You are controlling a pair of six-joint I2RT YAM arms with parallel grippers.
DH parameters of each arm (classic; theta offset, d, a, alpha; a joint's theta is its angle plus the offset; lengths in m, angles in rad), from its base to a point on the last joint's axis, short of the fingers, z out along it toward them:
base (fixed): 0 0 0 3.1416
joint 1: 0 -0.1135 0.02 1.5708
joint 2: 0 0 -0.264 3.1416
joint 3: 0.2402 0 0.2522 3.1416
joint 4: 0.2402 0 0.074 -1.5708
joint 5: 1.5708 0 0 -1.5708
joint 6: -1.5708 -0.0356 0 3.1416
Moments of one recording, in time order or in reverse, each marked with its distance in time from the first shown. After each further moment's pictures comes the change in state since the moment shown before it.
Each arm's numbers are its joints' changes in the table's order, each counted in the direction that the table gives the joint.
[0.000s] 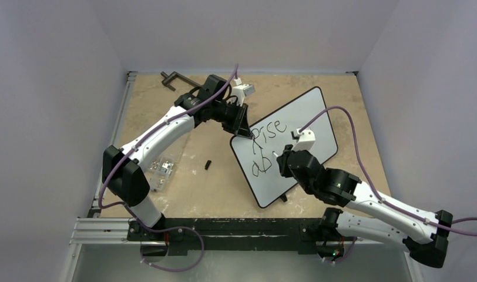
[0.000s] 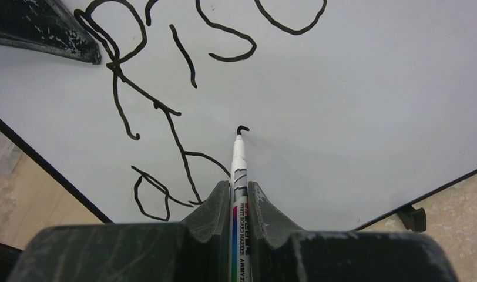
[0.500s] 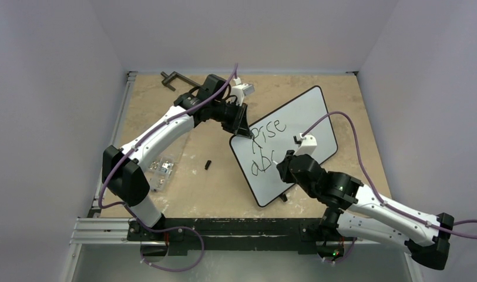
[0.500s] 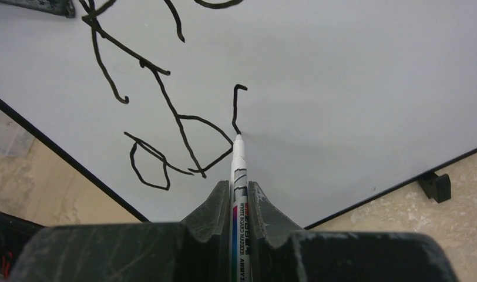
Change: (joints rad) left arm -0.005 0.000 0.000 0.002 -0.001 -0.005; right arm 0.001 -0.047 -0.059 0.034 -0.077 -0.088
